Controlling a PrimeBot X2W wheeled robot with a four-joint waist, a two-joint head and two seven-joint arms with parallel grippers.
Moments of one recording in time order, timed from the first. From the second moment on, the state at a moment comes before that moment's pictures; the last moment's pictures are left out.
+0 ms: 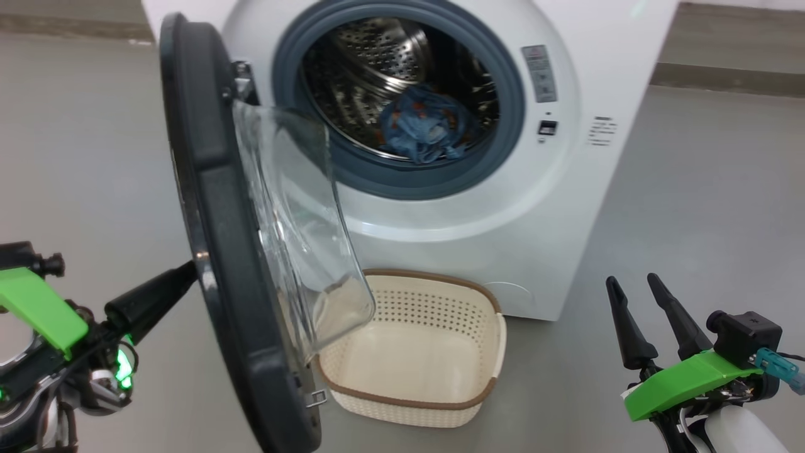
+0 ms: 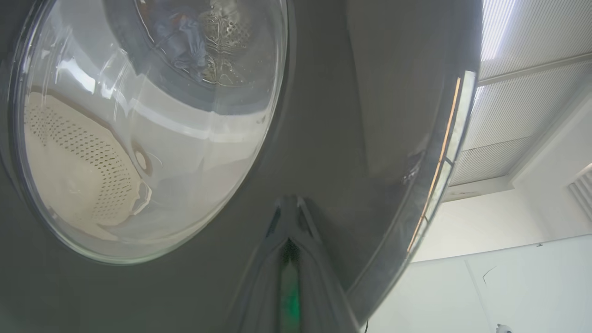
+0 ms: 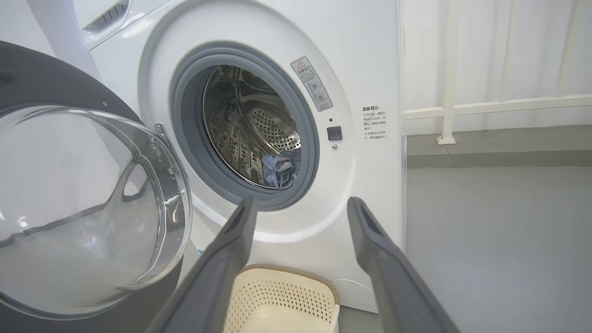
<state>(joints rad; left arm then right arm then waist) -0.36 0.26 0.13 0.10 -1.55 0.15 1.01 -0.17 -0.21 0.19 0.36 0.52 0.13 -0.25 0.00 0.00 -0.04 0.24</state>
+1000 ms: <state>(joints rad) -0.48 0.13 0.16 0.17 -1.48 0.13 0.75 -0.17 -0.20 0.19 0.36 0.50 0.13 -0.25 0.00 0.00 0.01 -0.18</state>
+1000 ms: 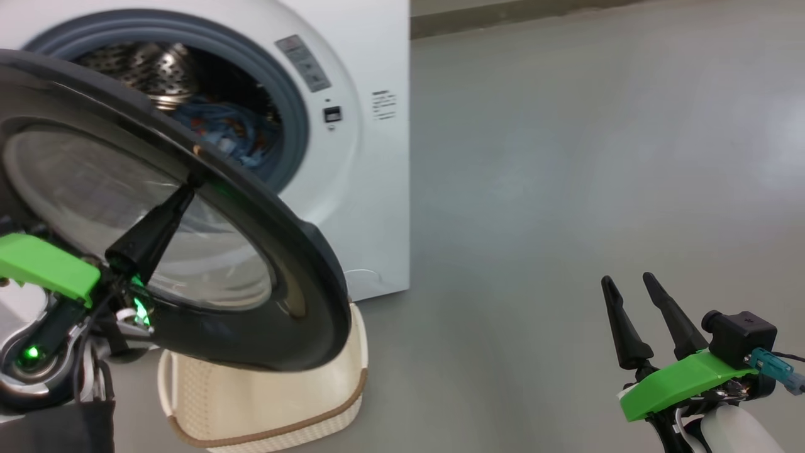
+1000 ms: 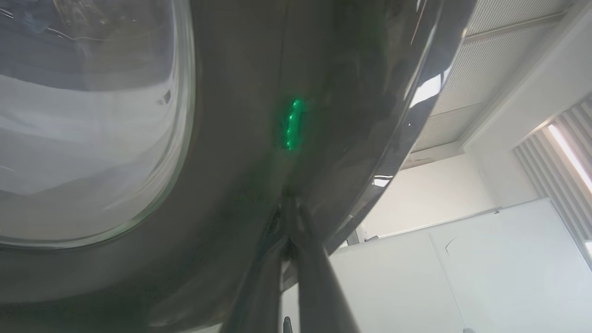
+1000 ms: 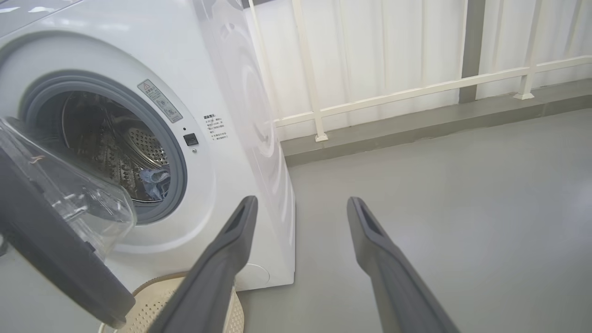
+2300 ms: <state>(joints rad) -0.40 0.17 0.09 0.10 -1.20 -0.11 0.53 -0.17 -0.20 0.18 0.37 0.50 0.13 -0.25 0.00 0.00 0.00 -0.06</state>
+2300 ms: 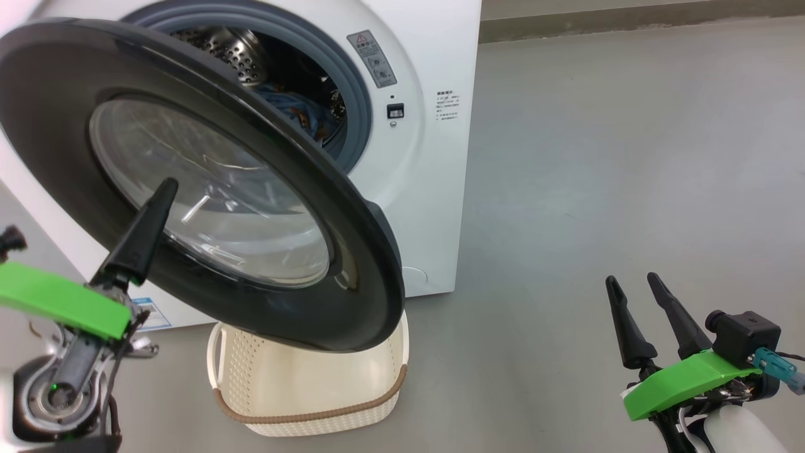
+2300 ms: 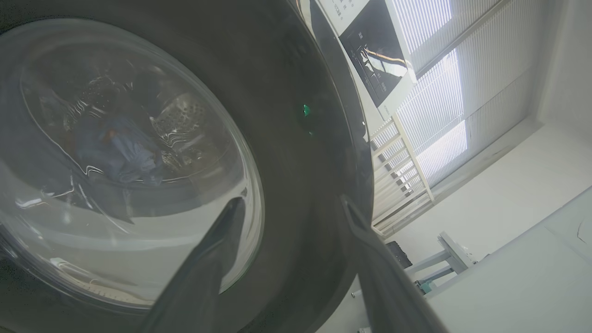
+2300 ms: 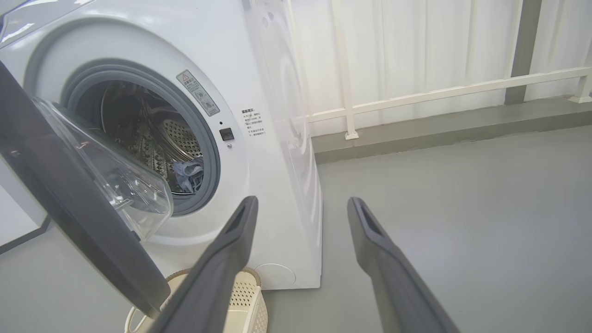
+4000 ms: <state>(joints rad) -0.06 0.17 -0.07 0.25 -0.52 -0.13 -0.25 -0.17 -0.23 0.22 0.35 0.50 0.13 -0.25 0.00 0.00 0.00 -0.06</state>
